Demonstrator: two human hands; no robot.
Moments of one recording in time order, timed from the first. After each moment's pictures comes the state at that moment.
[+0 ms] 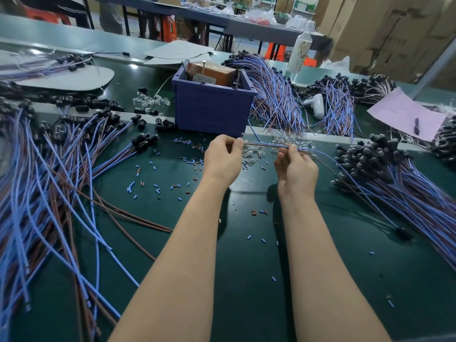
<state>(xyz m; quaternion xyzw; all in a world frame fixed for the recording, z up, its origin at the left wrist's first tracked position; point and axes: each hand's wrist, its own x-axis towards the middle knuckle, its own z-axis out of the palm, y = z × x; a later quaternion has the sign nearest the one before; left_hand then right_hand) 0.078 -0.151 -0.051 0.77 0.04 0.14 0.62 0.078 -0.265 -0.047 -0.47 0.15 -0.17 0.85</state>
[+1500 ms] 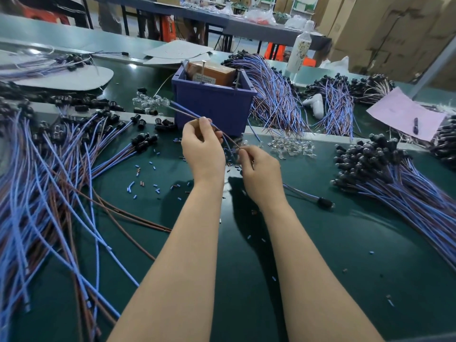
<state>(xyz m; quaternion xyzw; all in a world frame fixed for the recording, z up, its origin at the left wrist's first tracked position) 0.079 -0.144 -0.039 0.53 0.14 0.31 0.78 0.063 -0.235 -0.059 -0.90 -0.09 -0.18 0.39</state>
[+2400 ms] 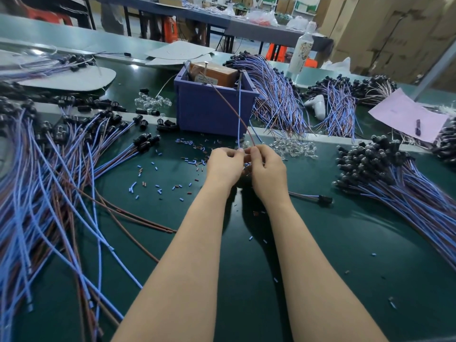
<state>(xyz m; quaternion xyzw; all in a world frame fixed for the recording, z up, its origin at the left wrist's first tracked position) 0.082 -0.153 -0.057 0.72 0.12 0.03 0.68 0.068 -0.239 -0.061 -0.85 -0.03 -0.17 0.50</state>
